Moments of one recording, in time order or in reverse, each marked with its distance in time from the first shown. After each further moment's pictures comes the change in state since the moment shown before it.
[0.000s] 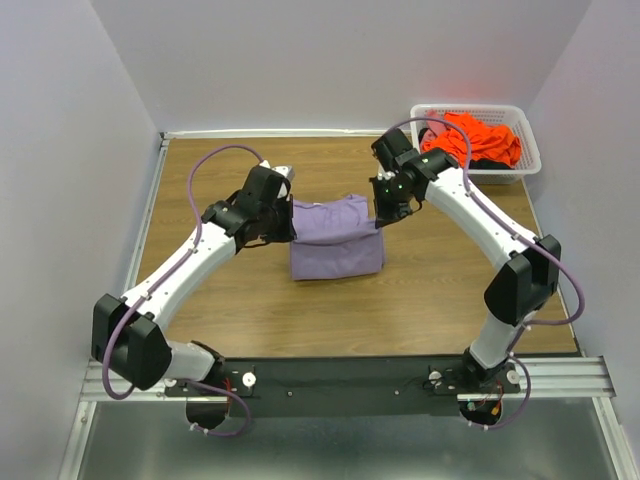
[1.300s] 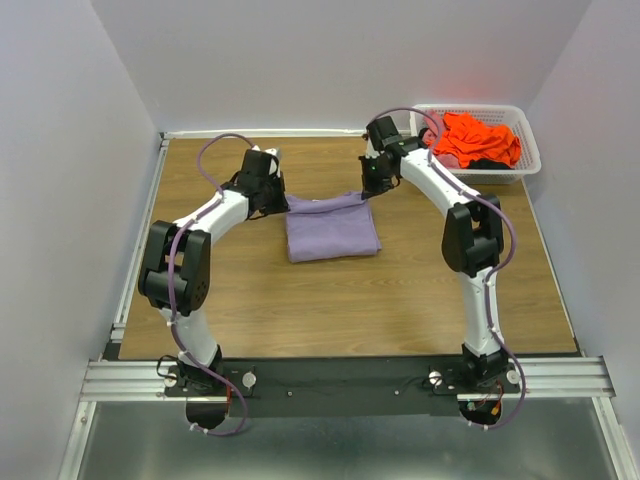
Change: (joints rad) left arm 0.247 0.465 0.095 0.404 0.098 0.066; right arm -0.154 0.503 0.334 0.259 -0.095 -0.142
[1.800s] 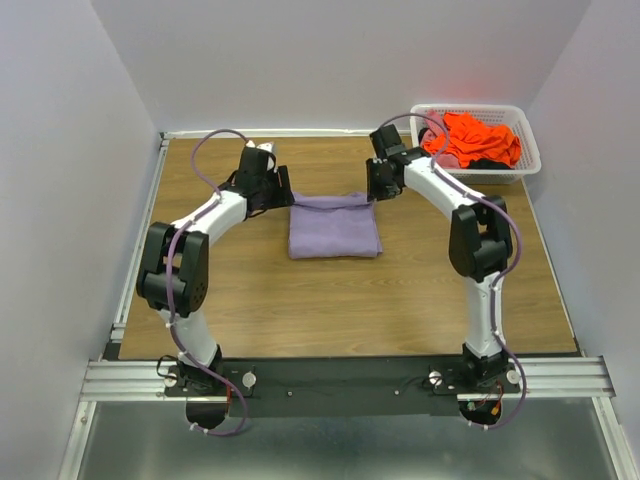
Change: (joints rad) left arm 0.006 0.013 -0.018 0.084 -0.064 -0.001; right arm -0.001 -0.048 -0.175 0.150 0.130 0.071
